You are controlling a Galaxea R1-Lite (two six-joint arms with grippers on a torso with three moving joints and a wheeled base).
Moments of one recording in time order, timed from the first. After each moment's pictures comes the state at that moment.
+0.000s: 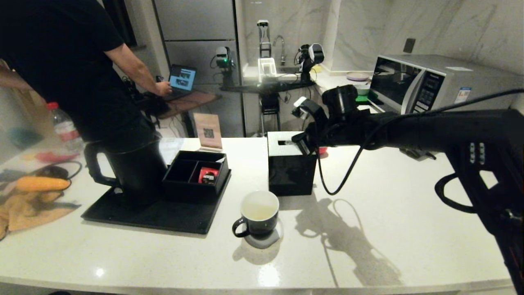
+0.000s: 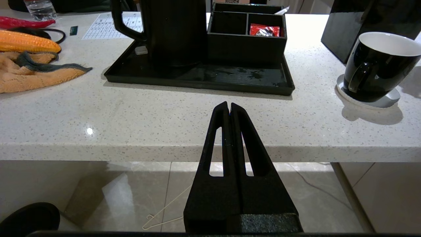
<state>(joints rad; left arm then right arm) 0.00 0.00 0.00 0.01 -0.01 -0.03 0.44 2.32 -1.97 0.06 0.21 -0.45</state>
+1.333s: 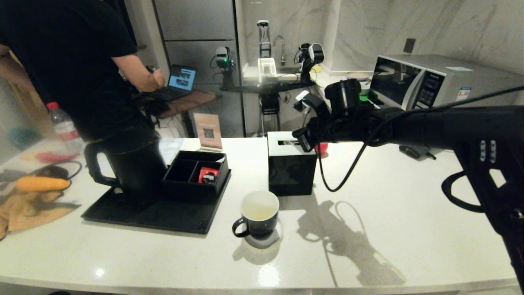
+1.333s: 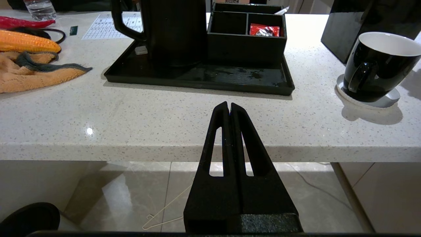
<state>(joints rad) 0.00 0.00 0.00 0.01 -0.01 -0.03 0.44 2.29 -1.97 0.06 0.21 -0.42</state>
